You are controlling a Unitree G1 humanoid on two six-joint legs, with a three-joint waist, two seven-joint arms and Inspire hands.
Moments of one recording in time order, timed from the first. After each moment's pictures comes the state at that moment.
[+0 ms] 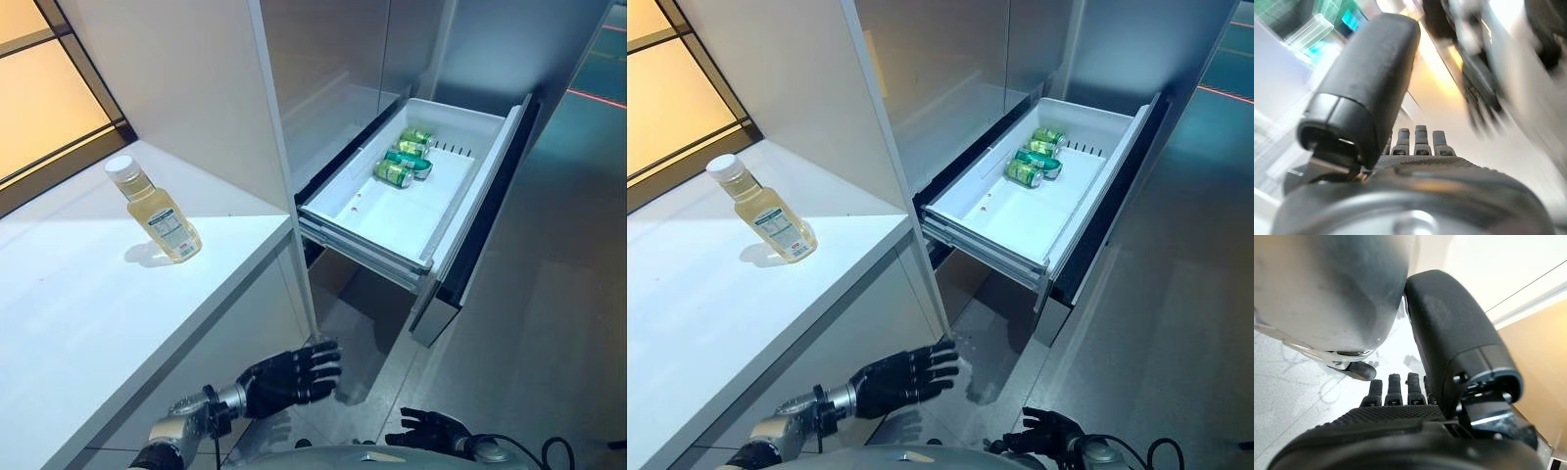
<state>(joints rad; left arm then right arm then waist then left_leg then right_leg) 0.01 0.32 -0.18 0.57 -0.70 0.28 -1.12 -0.01 -0.31 0.16 1.21 0.11 -0.07 0.31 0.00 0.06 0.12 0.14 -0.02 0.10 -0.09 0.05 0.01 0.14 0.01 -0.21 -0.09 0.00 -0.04</state>
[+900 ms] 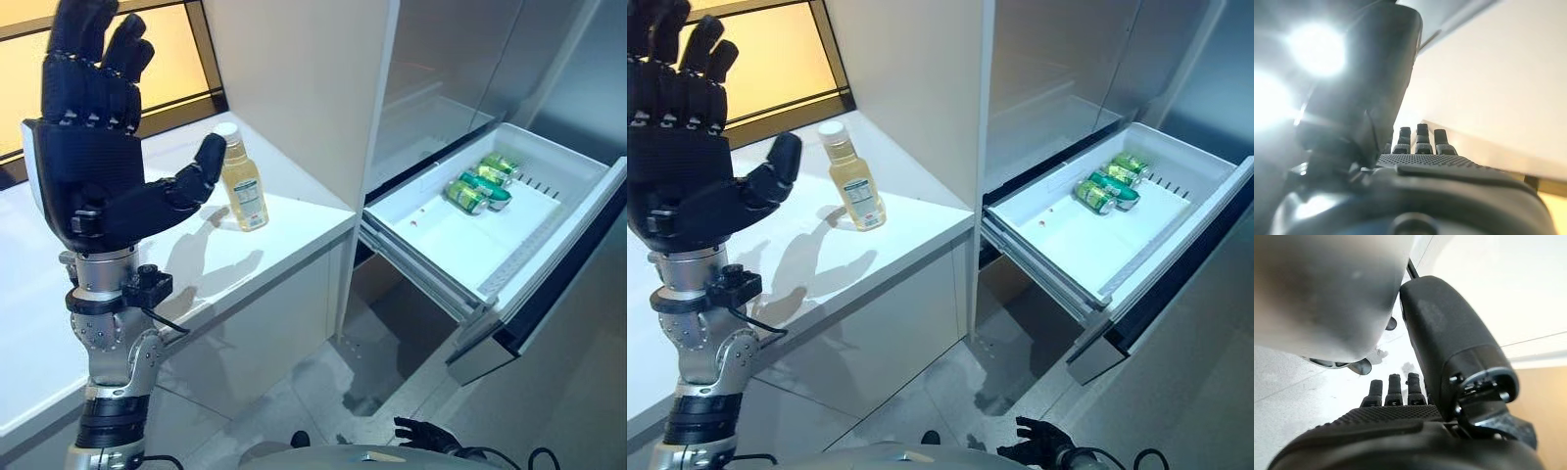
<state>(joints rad) -0.08 0.44 0.16 -0.26 -0.42 -0.70 -0.09 0.02 -0.25 0.21 1.25 0.10 -0.13 0.23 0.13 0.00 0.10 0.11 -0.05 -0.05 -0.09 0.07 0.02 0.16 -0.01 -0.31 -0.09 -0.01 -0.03</state>
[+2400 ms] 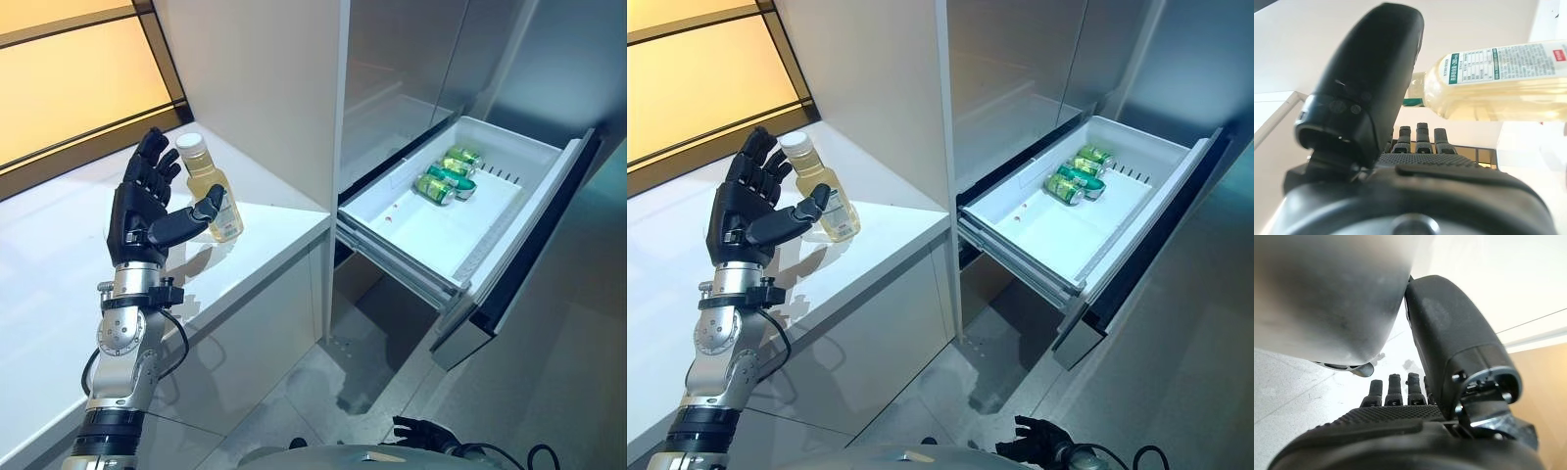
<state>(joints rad) -0.01 0.44 0.11 -0.01 -0.49 -0.39 0.05 0.02 -0.25 0.19 1.21 0.08 -0.08 0.25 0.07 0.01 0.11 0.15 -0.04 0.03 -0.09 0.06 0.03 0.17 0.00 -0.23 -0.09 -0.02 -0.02</state>
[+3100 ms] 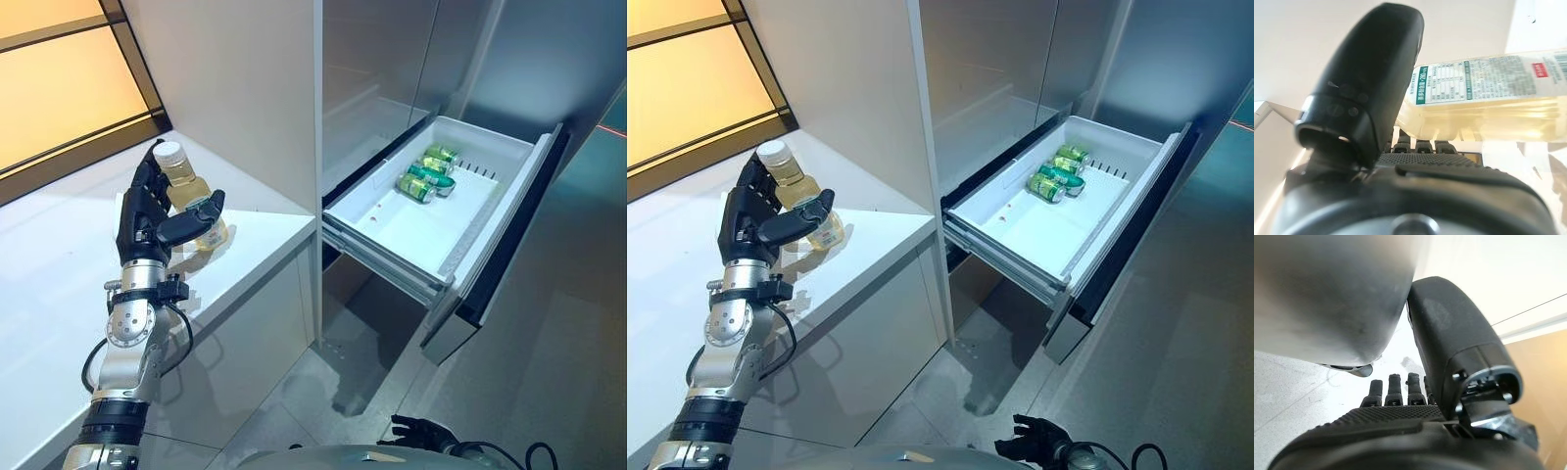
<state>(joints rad) -0.06 0.46 0.09 0.06 -0.43 -0.33 0.13 0.02 -0.25 0.19 1.20 0.08 -0.06 0.25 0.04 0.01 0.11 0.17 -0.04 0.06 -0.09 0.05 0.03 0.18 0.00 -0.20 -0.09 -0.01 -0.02</state>
